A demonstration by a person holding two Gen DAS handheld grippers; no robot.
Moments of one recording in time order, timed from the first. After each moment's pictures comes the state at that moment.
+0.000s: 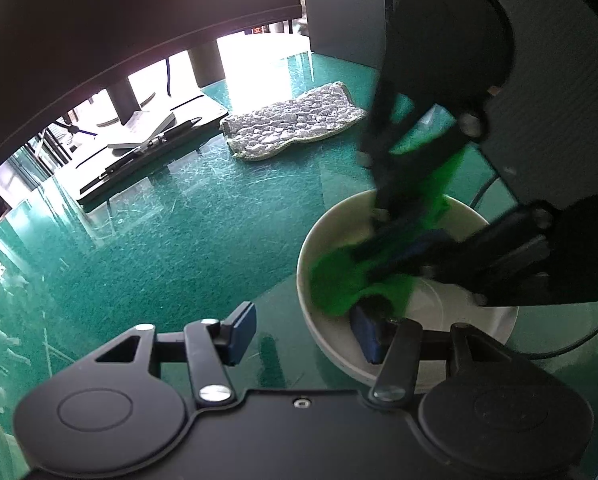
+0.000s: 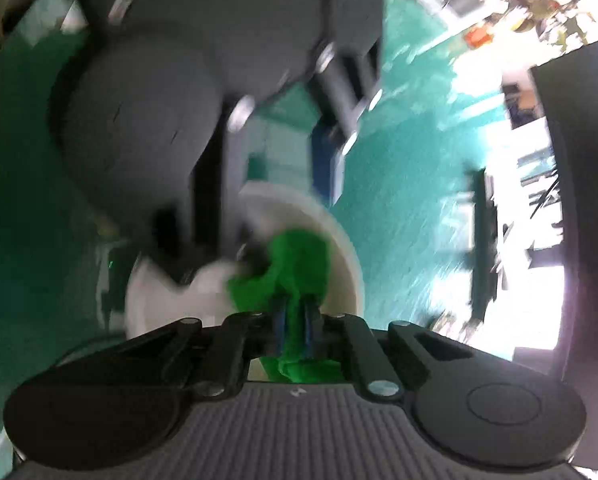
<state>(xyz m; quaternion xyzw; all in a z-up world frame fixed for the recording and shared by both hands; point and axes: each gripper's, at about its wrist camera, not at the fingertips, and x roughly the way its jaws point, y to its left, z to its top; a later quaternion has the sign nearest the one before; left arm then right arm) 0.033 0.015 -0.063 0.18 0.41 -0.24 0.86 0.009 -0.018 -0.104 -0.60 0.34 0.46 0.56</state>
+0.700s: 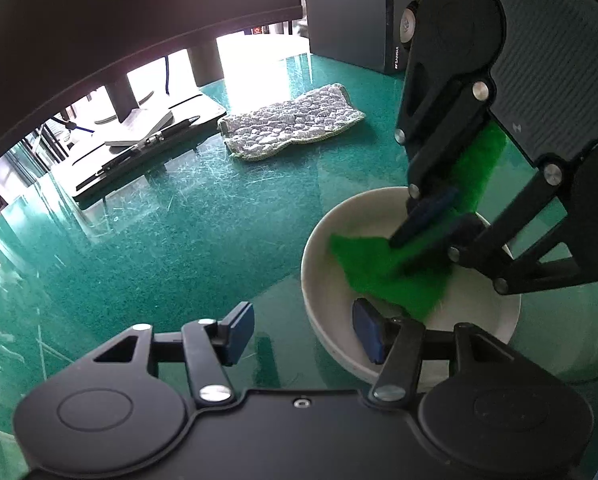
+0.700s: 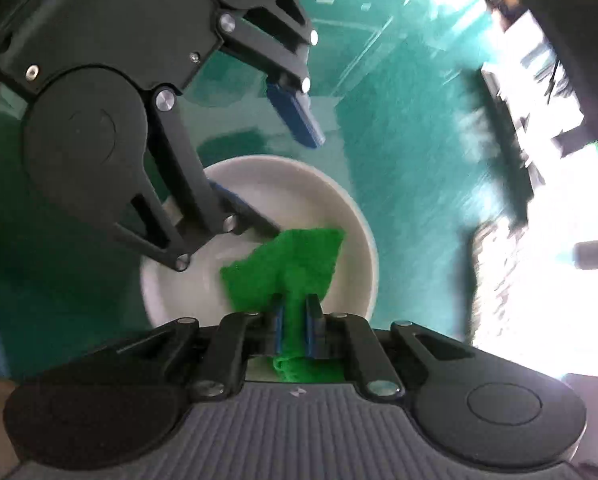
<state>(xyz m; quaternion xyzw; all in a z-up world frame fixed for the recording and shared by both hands) 0.034 0.017 -0.064 0.17 0.41 -0.25 0.86 0.040 -0.027 -0.072 -0.49 0.47 0.43 0.60</state>
